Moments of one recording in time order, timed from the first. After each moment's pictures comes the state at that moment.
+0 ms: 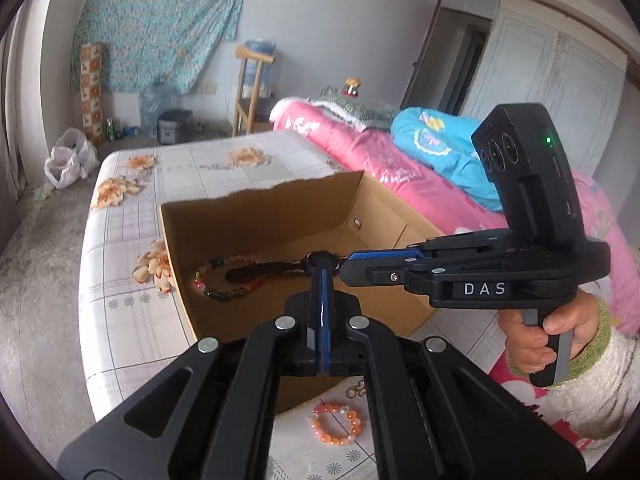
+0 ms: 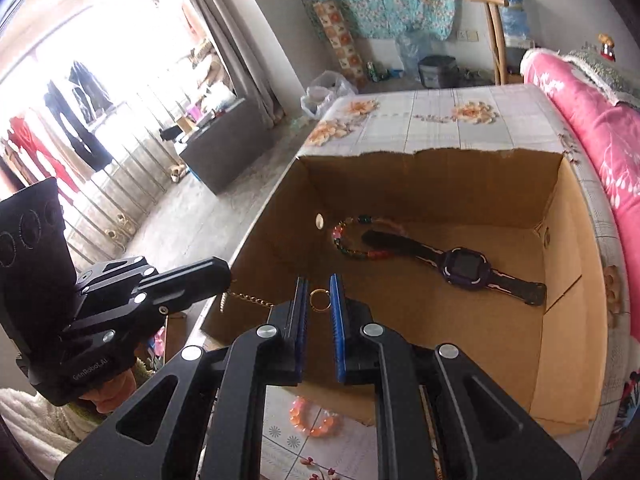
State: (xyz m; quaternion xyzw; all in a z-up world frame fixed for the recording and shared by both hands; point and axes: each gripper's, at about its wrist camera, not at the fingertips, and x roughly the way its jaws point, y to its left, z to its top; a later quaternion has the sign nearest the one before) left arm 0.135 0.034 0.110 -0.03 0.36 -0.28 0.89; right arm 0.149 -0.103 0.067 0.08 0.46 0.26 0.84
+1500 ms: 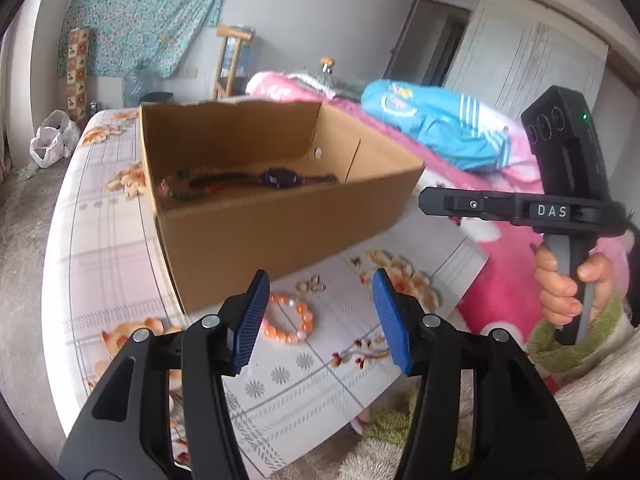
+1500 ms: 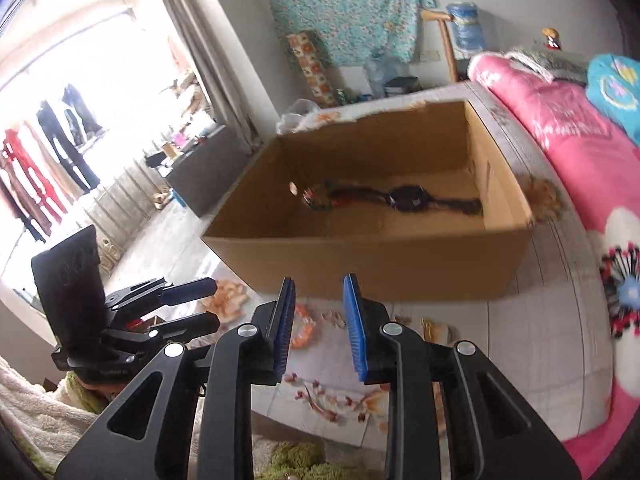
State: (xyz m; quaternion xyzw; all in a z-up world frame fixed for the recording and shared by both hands) left arm 0.013 0.029 0.034 -0.02 0.36 -0.31 0.88; right arm 0.001 -0.171 0.041 0.11 0.41 0.20 0.89
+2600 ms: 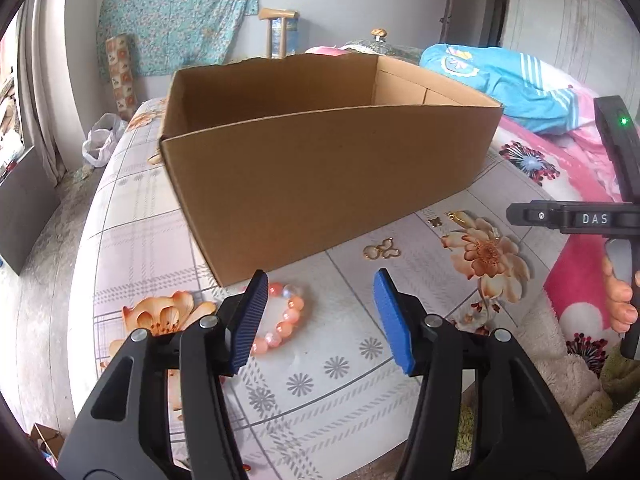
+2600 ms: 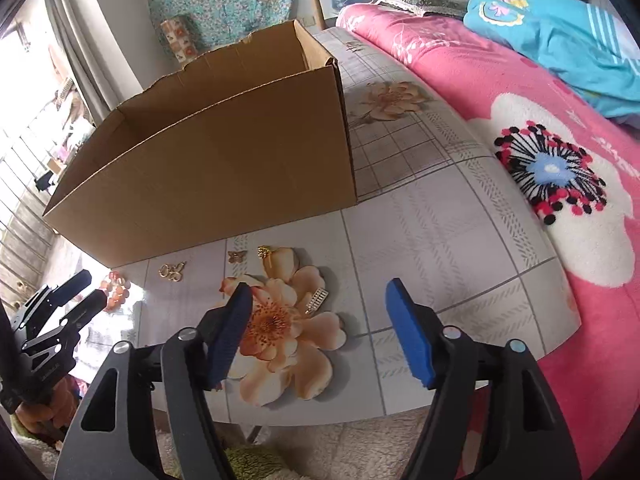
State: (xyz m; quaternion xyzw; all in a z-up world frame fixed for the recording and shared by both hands) left arm 0.022 0.020 -0.008 0.05 0.38 -0.20 0.90; right arm -0.001 -0.220 -0.031 0.10 0.46 -0.01 0.88
